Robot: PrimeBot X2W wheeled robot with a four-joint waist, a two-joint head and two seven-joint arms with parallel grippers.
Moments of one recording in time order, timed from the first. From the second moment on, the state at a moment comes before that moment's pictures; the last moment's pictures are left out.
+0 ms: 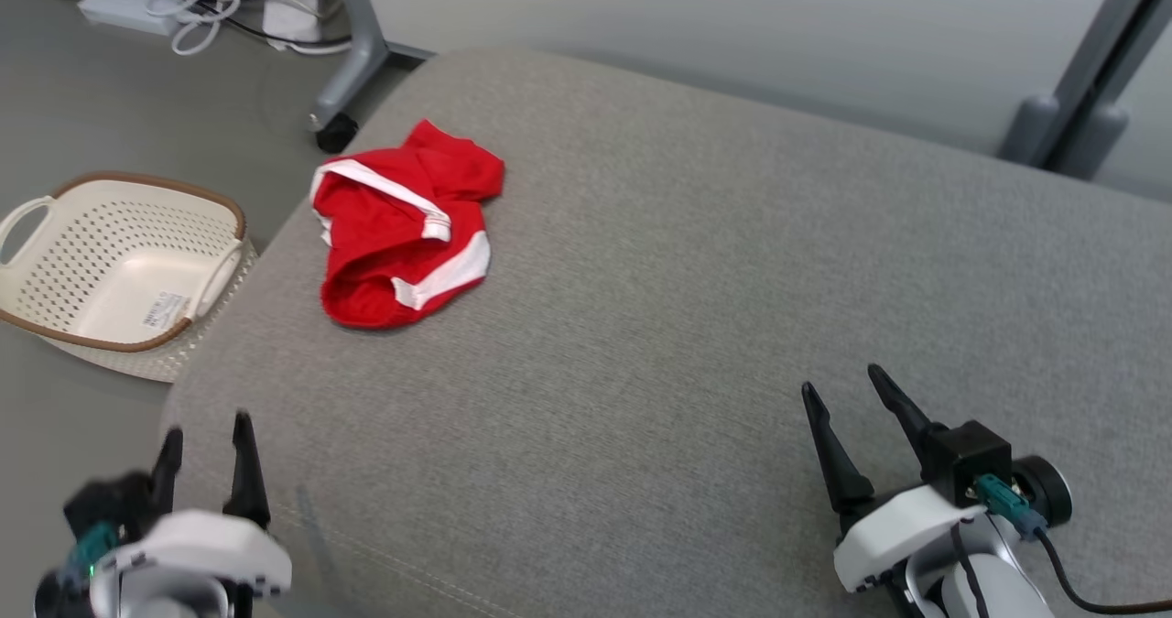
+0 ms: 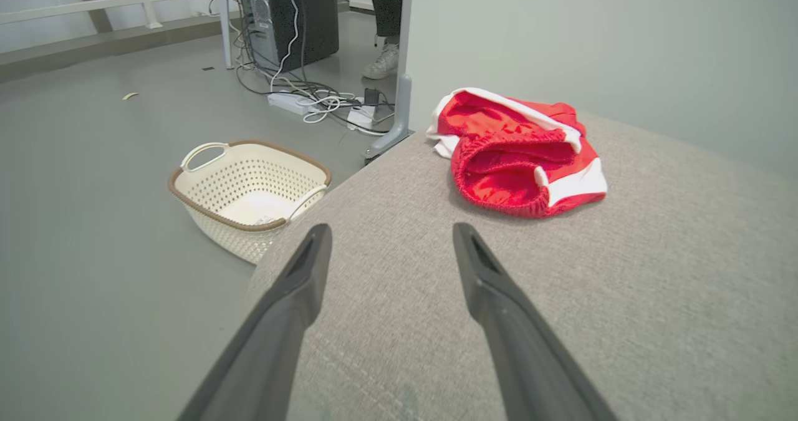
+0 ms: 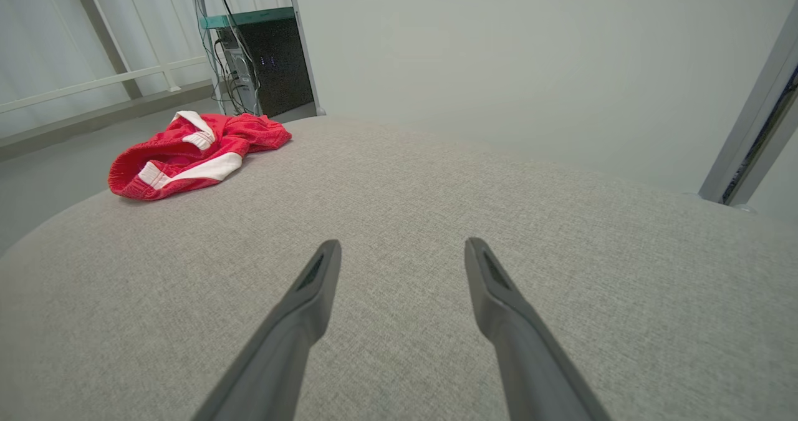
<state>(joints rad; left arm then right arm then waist) -0.17 0.06 0.22 0.60 -0.17 -0.09 -0.26 -0.21 -0.05 0.20 0.46 0.10 0.13 -0.26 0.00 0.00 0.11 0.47</state>
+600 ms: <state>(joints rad) -0.70 0.24 0.14 1.03 -0.14 -0.12 -0.26 -0.31 -0.05 0.17 0.36 -0.01 0.13 -0.26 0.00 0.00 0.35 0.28</state>
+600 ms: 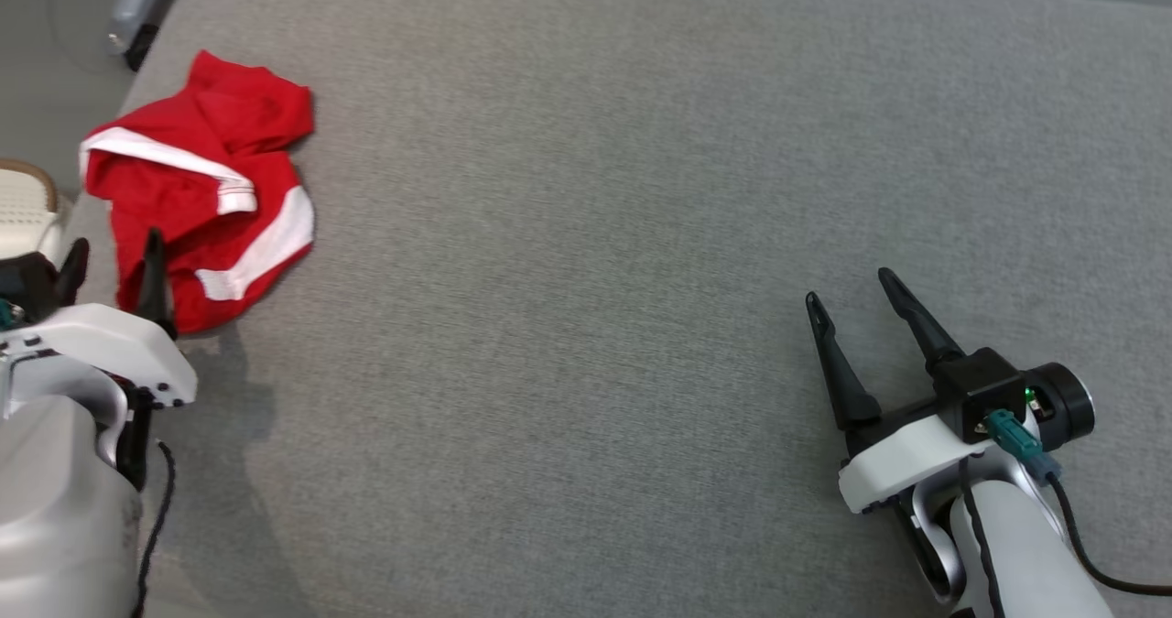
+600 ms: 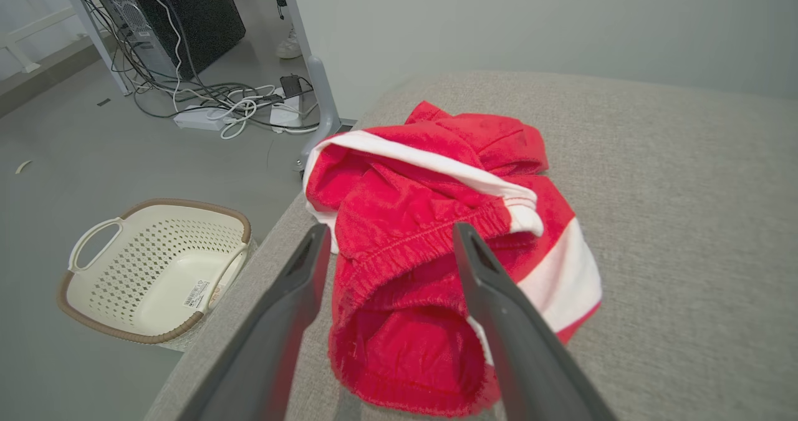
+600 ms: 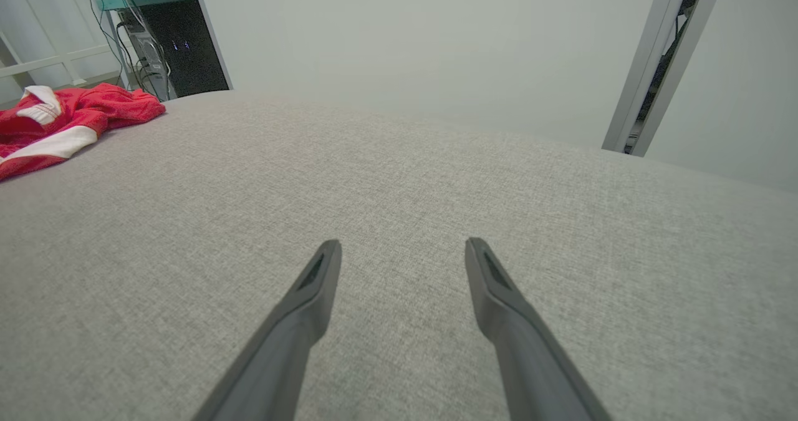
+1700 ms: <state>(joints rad) -0.84 0.27 0.07 0.96 -0.16 -0.12 -0.26 -0.29 -0.05 0.15 0.37 0.10 0.13 -0.26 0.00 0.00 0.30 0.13</state>
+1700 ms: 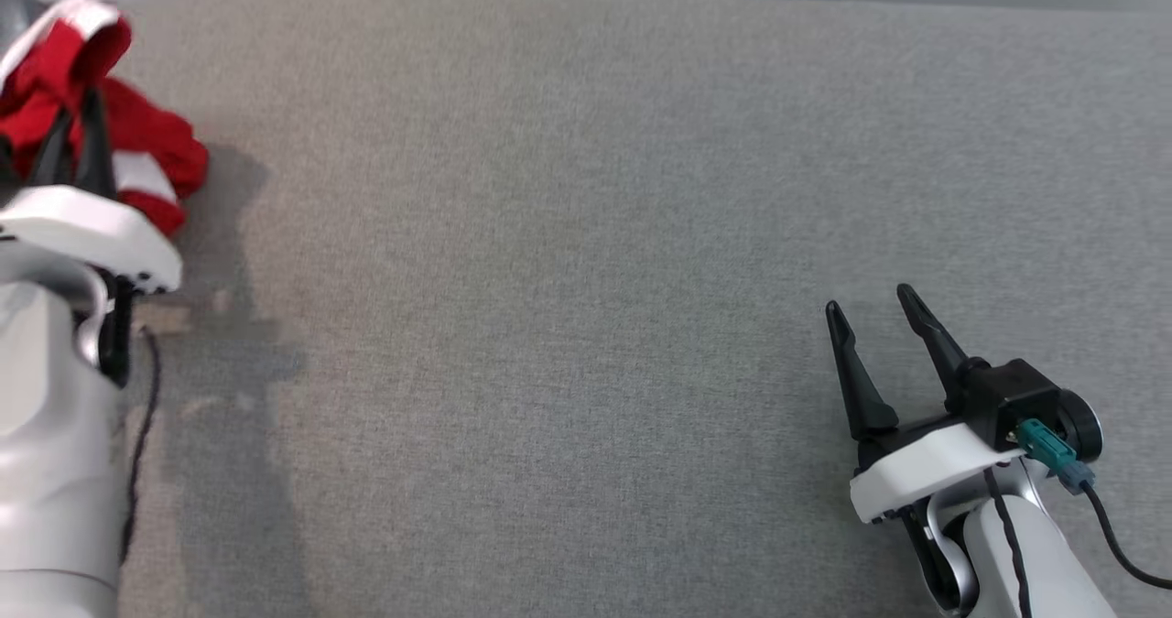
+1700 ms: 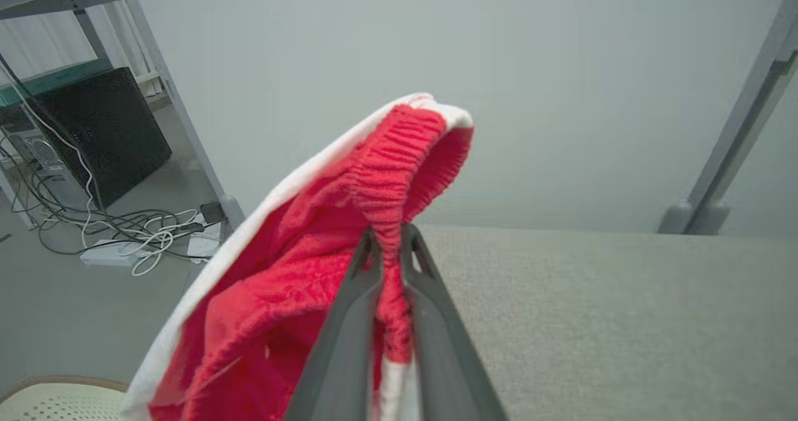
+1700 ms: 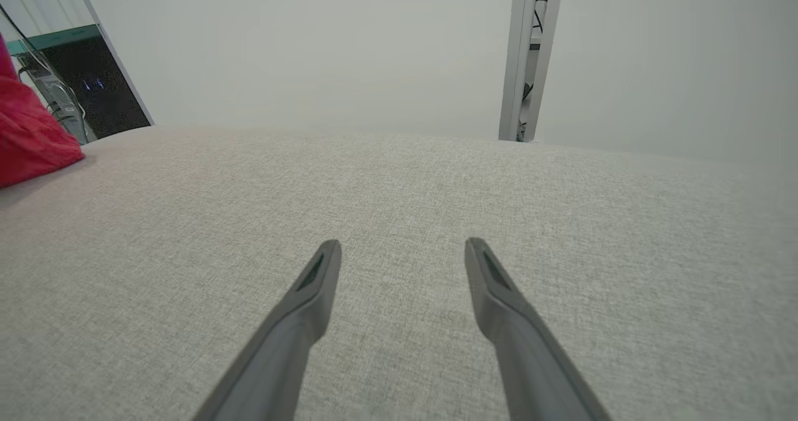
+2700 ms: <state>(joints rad) -0.50 0.05 -0.72 0.42 -0.61 -0.06 -0.26 -0.27 -0.05 0.14 0.40 0.16 0.13 -0.26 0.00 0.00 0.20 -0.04</state>
